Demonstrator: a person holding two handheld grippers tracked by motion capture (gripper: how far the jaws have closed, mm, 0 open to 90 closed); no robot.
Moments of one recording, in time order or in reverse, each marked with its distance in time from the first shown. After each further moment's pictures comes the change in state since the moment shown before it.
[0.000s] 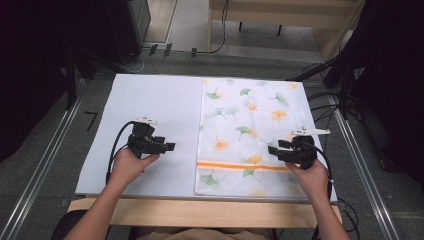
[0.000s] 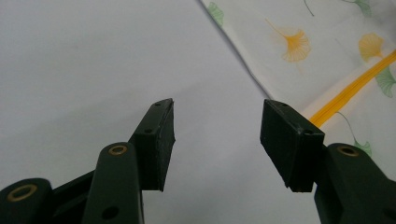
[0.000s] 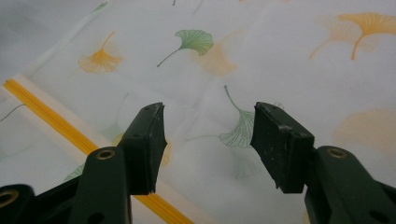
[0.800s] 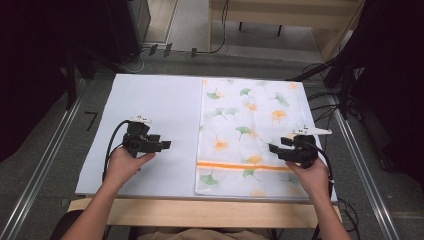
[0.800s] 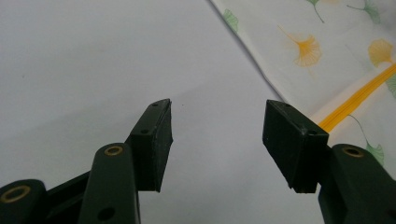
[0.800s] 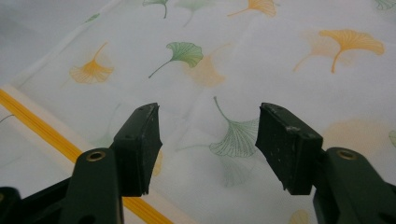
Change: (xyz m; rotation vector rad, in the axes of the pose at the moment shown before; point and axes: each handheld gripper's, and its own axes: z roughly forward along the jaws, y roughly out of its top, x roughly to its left) left arm 0.011 -0.003 -0.009 -0.028 0.021 -0.007; right arm 0.001 0.003 -0.004 -0.035 -0.039 -0.007
